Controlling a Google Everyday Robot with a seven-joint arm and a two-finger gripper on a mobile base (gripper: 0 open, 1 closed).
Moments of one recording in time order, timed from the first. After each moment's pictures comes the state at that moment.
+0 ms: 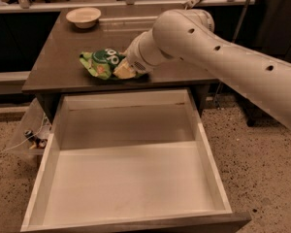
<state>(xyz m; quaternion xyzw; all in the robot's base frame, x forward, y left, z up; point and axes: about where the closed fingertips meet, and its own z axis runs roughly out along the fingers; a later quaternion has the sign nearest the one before) 0.671 0.053 0.858 -0.55 0.72 0.07 0.41</state>
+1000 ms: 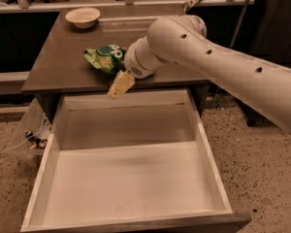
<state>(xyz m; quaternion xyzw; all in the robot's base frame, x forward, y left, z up) 0.671 0.062 0.841 -0.56 0.72 0.08 0.40</state>
